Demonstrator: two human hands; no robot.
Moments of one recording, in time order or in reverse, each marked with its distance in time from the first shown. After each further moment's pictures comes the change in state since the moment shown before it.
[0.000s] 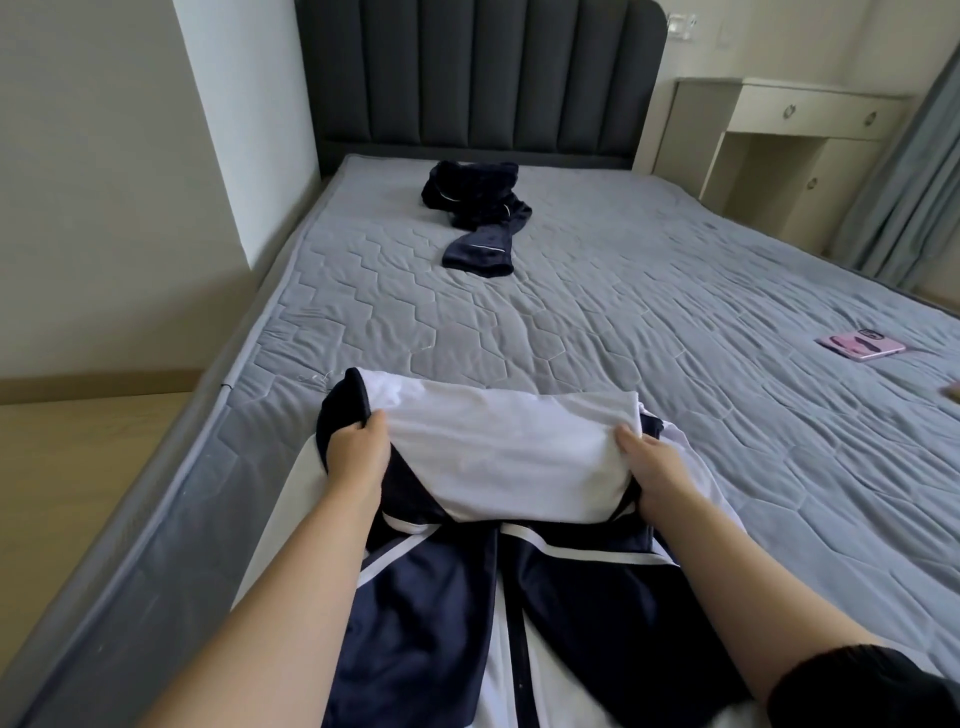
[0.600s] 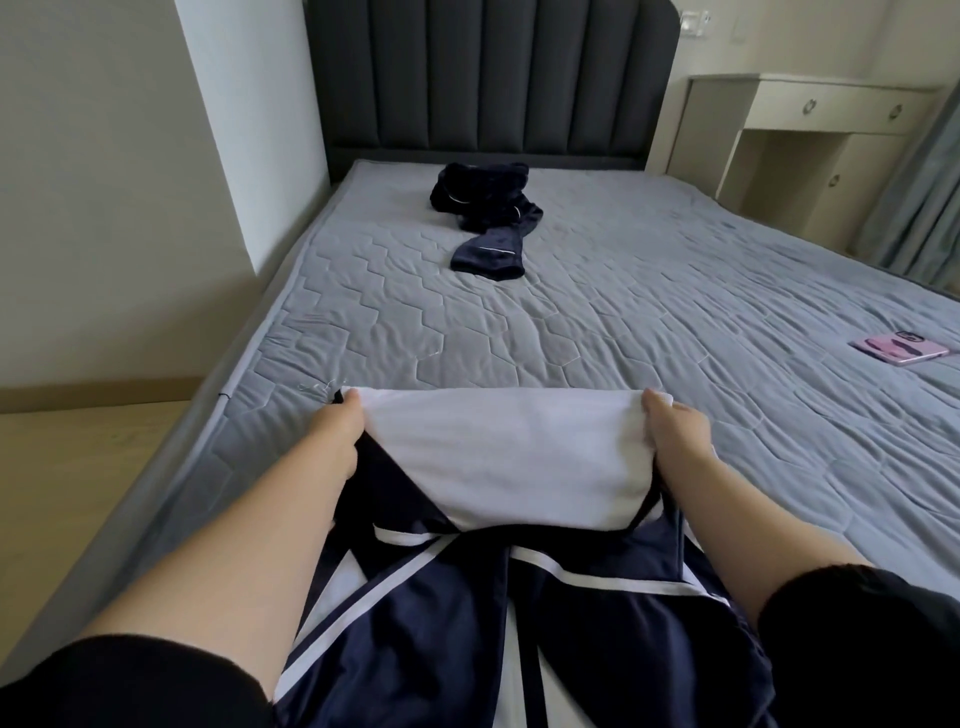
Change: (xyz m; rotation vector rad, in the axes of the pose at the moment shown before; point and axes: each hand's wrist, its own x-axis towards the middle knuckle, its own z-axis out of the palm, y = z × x) left_hand 0.058 0.025 0.001 0.121 0.038 -0.157; right_hand 0.036 -0.032 0.015 -0.138 0.253 -0.061
